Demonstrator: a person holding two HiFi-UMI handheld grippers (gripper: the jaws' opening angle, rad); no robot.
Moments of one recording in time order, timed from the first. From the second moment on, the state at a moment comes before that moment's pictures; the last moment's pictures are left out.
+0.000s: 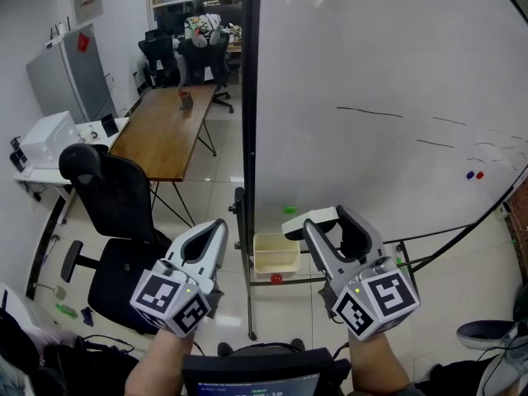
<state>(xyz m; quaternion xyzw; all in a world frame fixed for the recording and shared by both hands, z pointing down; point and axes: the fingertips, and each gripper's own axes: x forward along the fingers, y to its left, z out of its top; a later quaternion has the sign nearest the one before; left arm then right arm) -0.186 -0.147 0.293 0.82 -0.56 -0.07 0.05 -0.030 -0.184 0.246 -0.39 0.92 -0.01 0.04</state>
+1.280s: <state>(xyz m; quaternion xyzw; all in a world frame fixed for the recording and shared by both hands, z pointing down) -0.186 -0.161 0.419 0.81 -0.57 0.00 0.13 -0.056 -0.209 0.408 -0.40 0.91 -0.06 -0.07</state>
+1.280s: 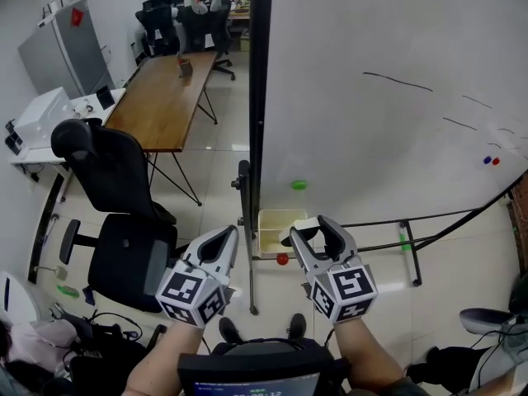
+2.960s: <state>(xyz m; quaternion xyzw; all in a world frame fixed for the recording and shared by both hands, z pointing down) -0.184 -0.165 0.451 0.81 -0.57 0.01 0.16 -0.081 -0.213 0.511 -0.40 0.89 -0.08 -0.19</state>
